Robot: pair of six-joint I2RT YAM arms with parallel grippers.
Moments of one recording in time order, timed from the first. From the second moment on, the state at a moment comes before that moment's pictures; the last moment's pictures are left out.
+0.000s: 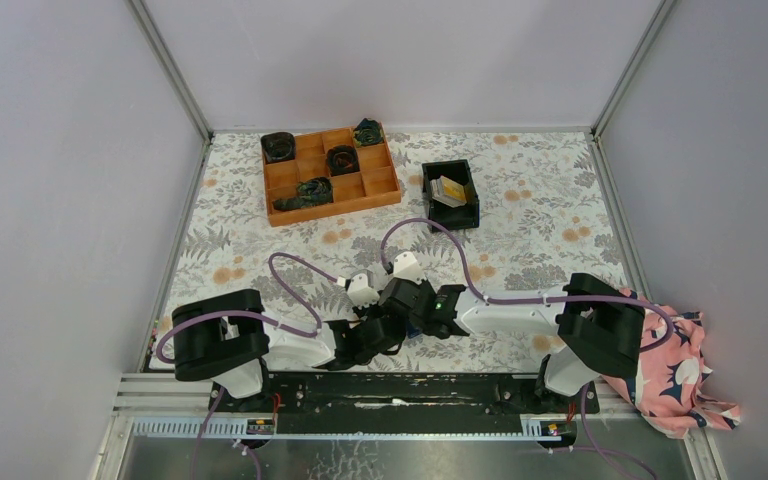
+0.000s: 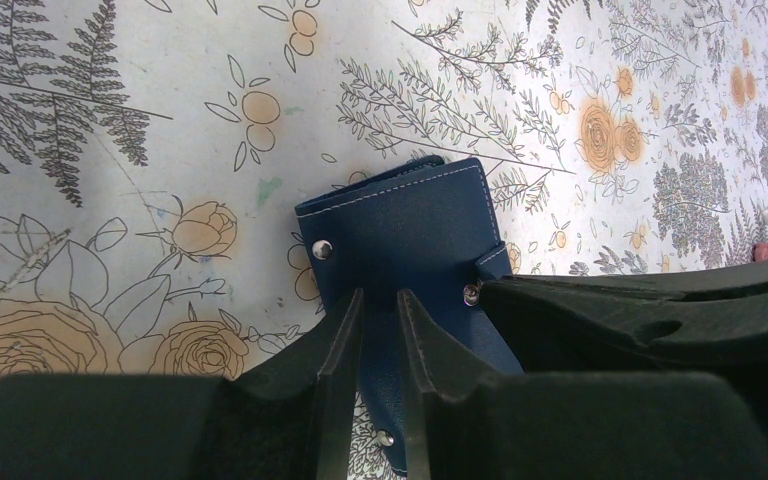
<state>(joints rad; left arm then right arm) -1.26 1.58 0.48 0.33 -0.73 -1.33 1.17 1.57 0.85 -0.39 0.56 0.49</state>
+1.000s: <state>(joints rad) -1.26 1.59 0.48 0.35 -0.73 -1.33 1.17 1.57 0.85 -0.39 0.55 0.50</state>
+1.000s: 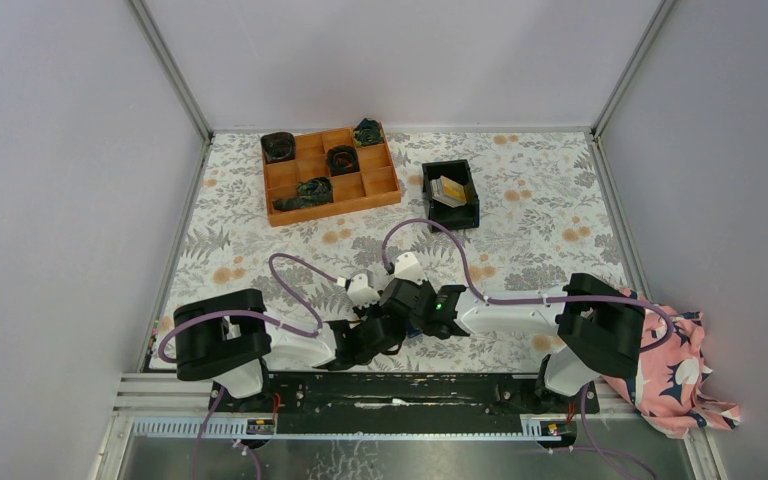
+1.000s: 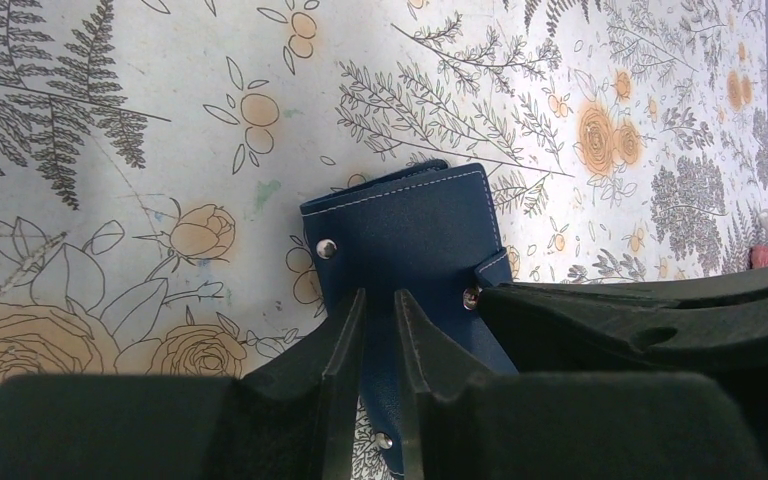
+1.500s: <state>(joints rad) -1.26 1.59 0.42 0.47 -0.72 -1.33 1.18 1.57 0.85 -0.40 0.54 0.51</state>
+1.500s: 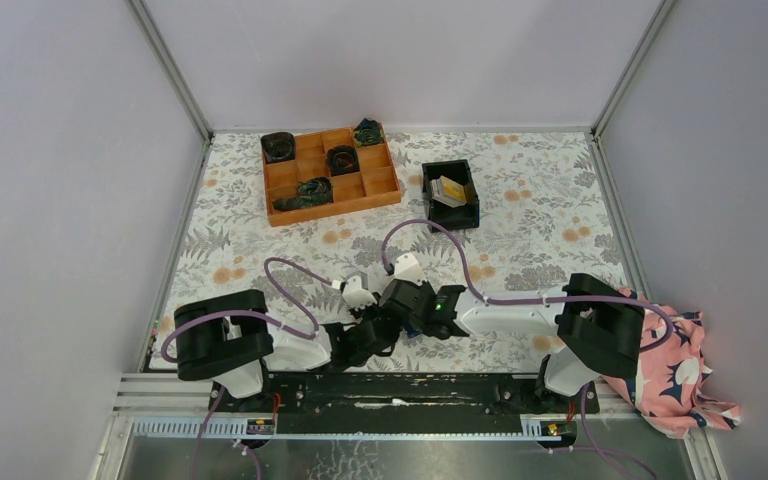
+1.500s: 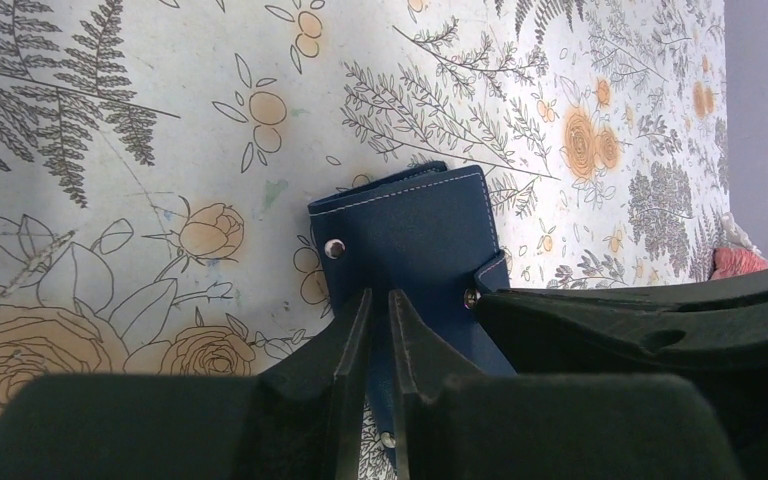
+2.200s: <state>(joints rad) -1.26 1.62 0.36 0.62 -0.72 -1.34 1.19 1.61 0.89 -0.44 0.54 0.52</state>
